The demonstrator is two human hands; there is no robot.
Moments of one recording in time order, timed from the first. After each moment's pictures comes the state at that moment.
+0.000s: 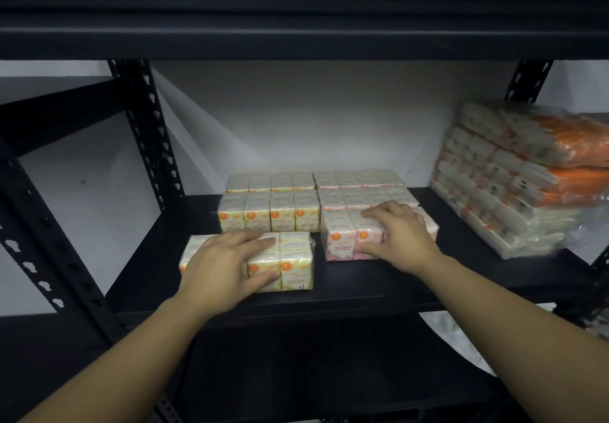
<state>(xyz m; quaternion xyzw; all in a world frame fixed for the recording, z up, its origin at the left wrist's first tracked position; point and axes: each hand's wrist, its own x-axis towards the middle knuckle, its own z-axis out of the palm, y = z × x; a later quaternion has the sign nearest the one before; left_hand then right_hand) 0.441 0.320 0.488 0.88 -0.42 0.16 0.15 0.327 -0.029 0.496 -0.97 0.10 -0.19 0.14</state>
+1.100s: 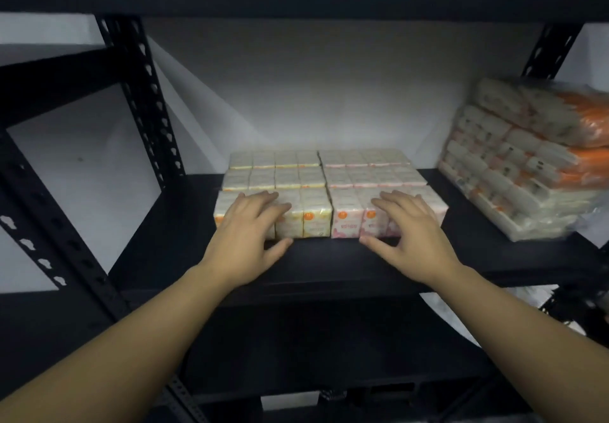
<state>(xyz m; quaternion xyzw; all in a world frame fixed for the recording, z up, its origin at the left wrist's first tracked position) 0.444 0.297 0.489 0.85 -0.46 0.19 0.19 0.289 0.002 0.482 -0.95 0.06 -0.27 0.12</state>
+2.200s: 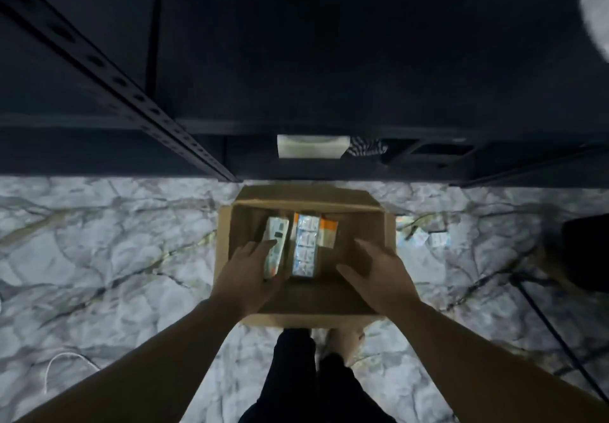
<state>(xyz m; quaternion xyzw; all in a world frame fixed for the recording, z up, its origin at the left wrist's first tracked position) 0.223 0.467 -0.047 0.89 -0.17 -0.38 0.18 0.113 0.220 -0.024 -0.85 0.30 0.26 0.34</state>
